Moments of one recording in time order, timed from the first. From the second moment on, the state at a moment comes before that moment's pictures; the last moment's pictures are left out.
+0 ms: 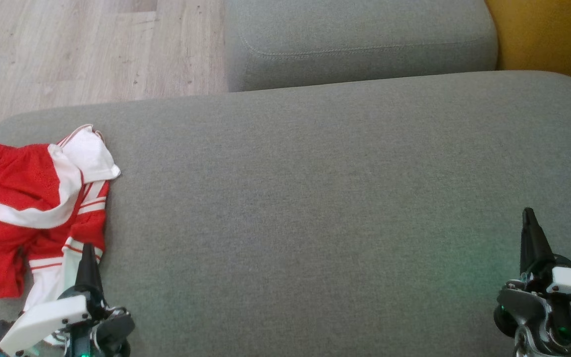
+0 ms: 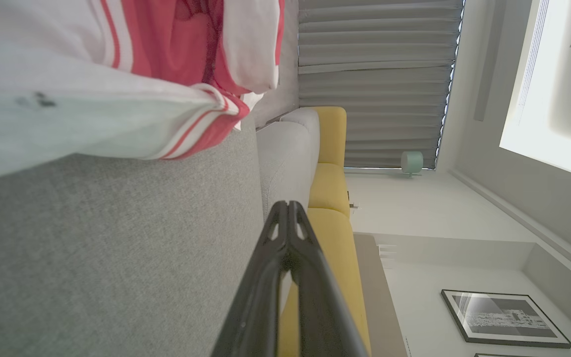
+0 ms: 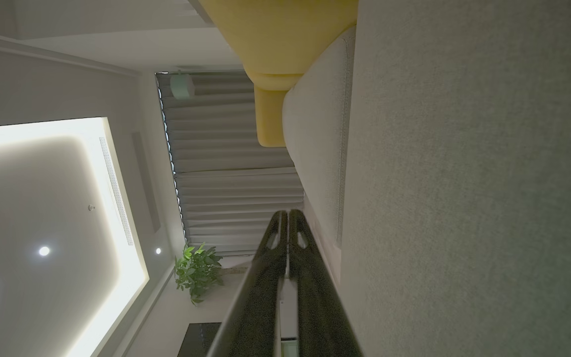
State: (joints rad) left arm -0.06 0.04 0.08 0.27 -1.62 -0.12 0.11; right arm -0.06 -0.05 -0.13 0.28 1.61 0.12 0.11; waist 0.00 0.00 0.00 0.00
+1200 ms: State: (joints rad) left arm 0.03 0.04 0.06 0.38 -1.62 -0.12 0.10; right arm 0.03 -0.04 -0.13 0.38 1.61 0.12 0.11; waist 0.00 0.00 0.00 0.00
